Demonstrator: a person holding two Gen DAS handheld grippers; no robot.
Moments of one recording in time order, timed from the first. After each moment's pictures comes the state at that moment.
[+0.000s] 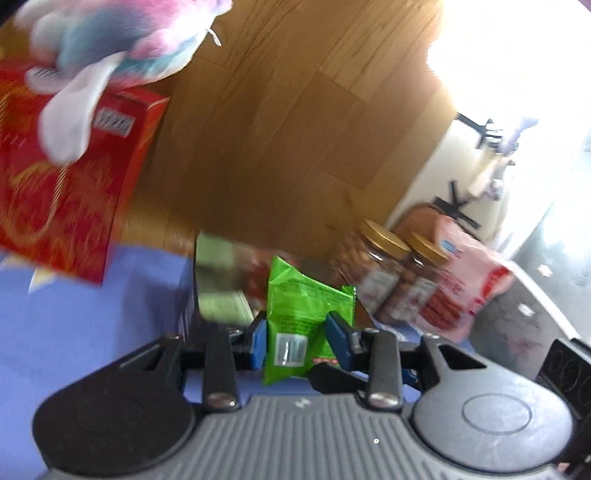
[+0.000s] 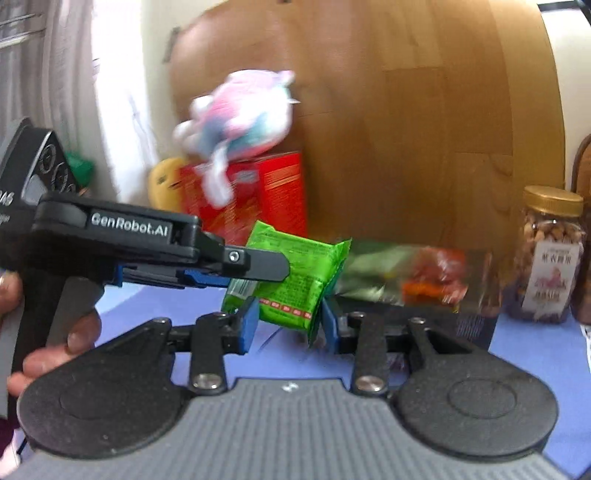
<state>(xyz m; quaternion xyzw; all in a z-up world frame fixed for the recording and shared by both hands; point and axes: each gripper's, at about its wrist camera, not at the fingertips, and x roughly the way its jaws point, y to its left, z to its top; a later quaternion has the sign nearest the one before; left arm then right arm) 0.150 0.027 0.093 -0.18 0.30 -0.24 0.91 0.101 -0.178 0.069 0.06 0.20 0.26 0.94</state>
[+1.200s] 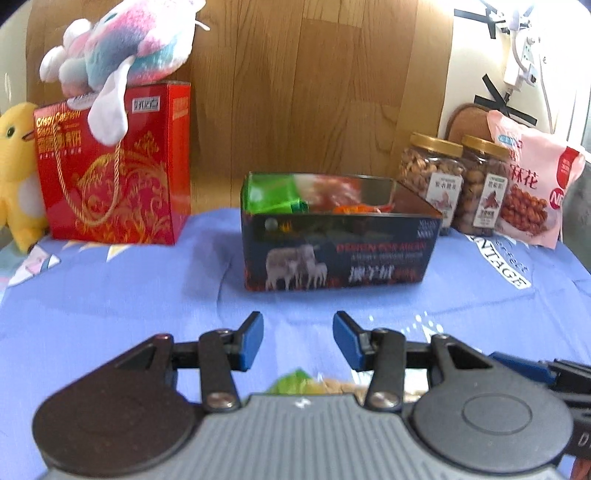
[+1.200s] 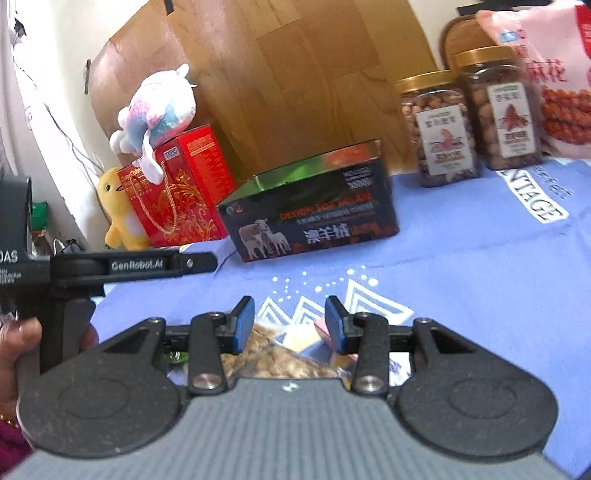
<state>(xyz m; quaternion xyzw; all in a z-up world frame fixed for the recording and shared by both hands) 0.058 -0.025 0.043 -0.01 0.32 -0.11 0.94 -0.008 -0.243 0.002 0.17 0.24 0.16 0.94</state>
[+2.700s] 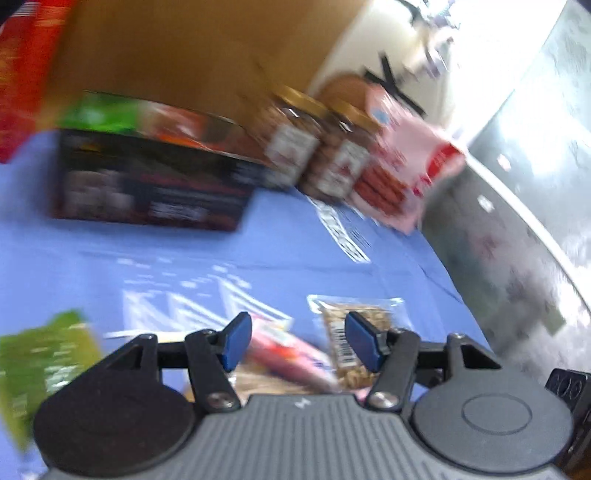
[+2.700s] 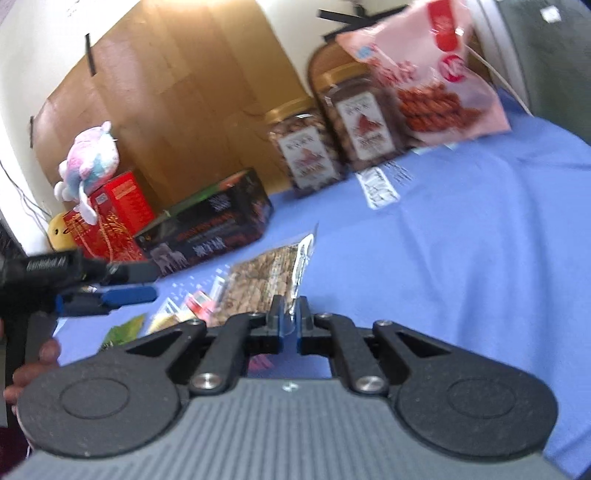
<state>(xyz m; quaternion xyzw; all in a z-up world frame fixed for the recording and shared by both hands) 0.069 -0.086 0.030 -0.13 0.39 -0.34 0.85 -0.075 -0.345 -0.025 0.23 0.23 0.06 0.95</state>
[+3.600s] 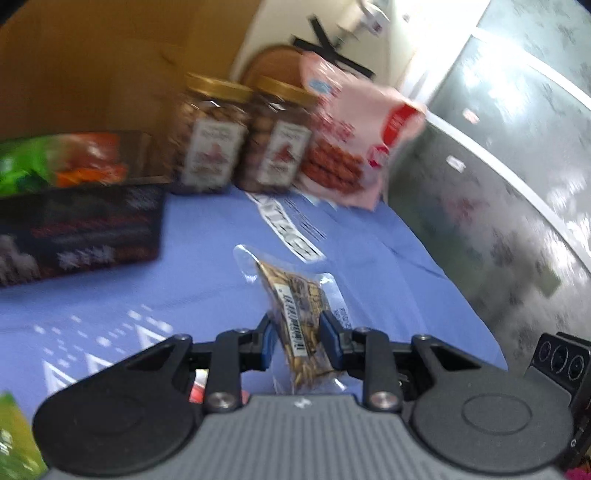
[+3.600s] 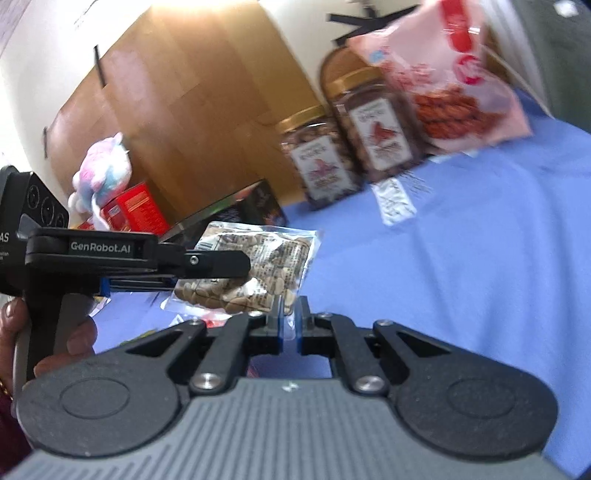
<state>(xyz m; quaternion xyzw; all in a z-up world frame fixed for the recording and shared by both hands) 0.087 -0.139 0.048 -0.07 0.37 -0.38 0.84 -0.038 -0.340 -0.012 0.22 0.21 0.11 0.95</state>
